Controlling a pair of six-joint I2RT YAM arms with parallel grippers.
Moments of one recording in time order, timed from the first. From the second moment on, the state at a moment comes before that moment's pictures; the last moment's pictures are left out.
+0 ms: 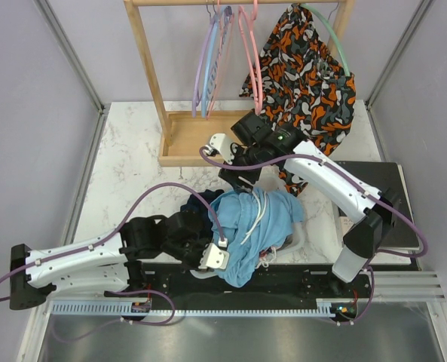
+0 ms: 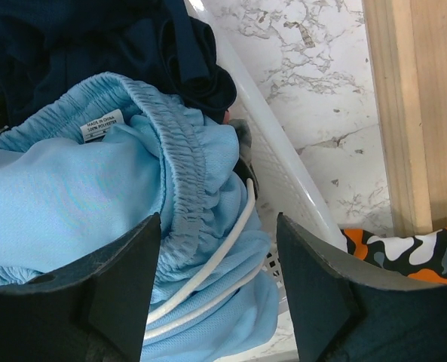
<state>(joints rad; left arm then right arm) -1.21 0.88 0.76 -0.72 0.46 0.47 0.78 1.69 1.76 -1.10 -0.23 -0.41</state>
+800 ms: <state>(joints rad) -1.21 0.85 0.72 -0.70 0.43 0.47 0.88 1.75 1.80 -1.19 -0.04 -0.47</state>
